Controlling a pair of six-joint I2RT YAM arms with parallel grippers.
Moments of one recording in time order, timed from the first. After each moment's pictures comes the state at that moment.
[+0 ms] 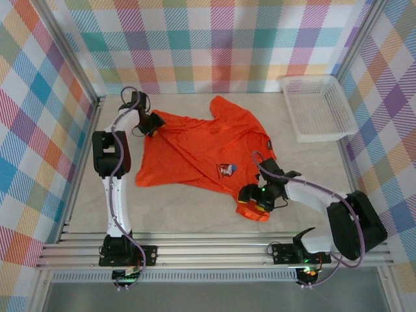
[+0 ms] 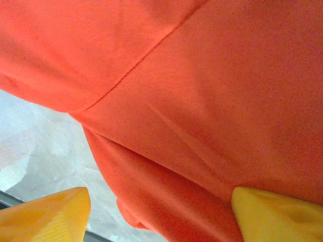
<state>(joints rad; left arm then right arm) 0.00 2.38 1.96 -0.71 0.27 -0.69 0.50 1.32 0.58 -0.56 -0.40 0.75</state>
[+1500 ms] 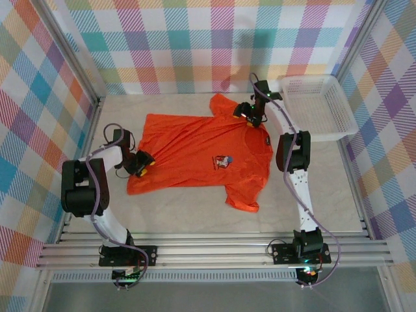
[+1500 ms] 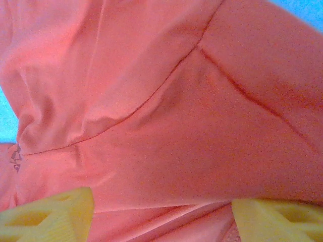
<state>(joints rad) 0.09 1.73 0.98 -0.51 0.34 -0.68 0.20 2.66 2.50 -0.94 -0.36 0.57</state>
